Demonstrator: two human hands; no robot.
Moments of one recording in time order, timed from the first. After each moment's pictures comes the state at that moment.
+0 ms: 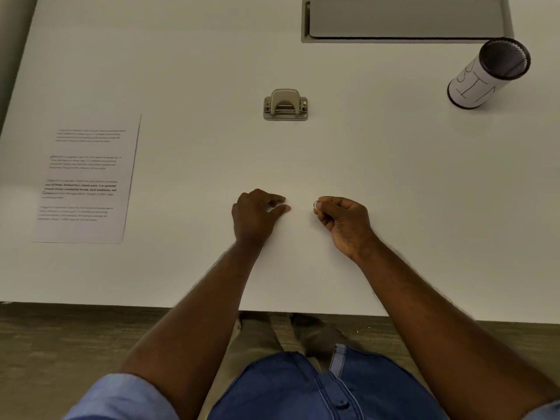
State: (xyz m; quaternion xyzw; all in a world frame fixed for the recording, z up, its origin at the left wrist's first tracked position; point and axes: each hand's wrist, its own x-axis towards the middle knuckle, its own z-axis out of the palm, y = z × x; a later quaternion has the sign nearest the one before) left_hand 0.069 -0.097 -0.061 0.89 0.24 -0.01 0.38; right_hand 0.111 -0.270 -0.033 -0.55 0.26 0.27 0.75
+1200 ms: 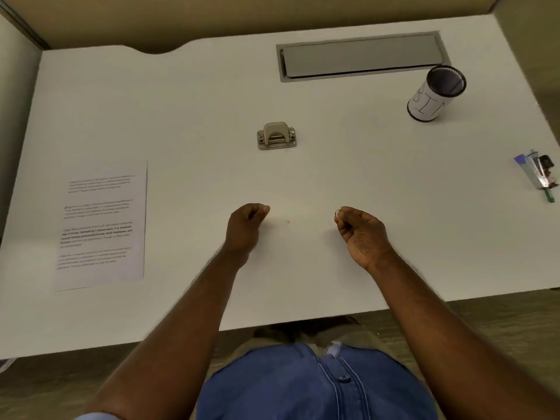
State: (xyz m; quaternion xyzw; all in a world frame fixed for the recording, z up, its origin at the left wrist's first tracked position) left_hand 0.064 -0.052 -0.006 0.74 0.26 -0.09 0.62; right_hand 0.087 -0.279 0.012 -0.48 0.34 0.13 0.80
